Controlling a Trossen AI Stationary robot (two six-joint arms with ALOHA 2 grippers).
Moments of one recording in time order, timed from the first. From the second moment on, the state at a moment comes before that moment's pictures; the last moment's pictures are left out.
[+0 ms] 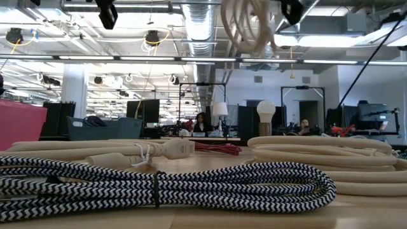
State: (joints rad) left arm 0.14 0.64 0.61 0.04 0.14 -0.38; right arm 0.03 1.05 0.99 -0.26 0.15 0.39
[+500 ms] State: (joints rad) left arm 0.14 0.77 0.61 0.27 0.20 -0.56; right arm 0.04 1.24 1.03 -0.06 0.09 0.37
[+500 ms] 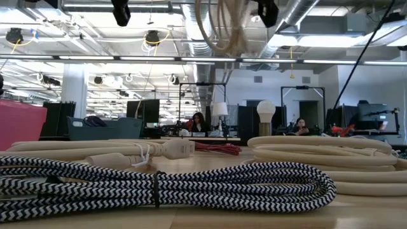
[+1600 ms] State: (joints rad) left arm 0.14 0.83 0.61 0.38 0.10 -1.09; right arm 0.12 1.48 1.27 -0.06 0.21 0.02
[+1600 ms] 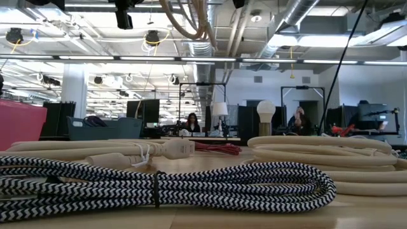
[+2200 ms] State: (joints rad) left arm 0.14 0.83 0.61 0.38 0.10 -1.09; right arm 0.15 1.45 1.32 -0.09 0.24 -0.05
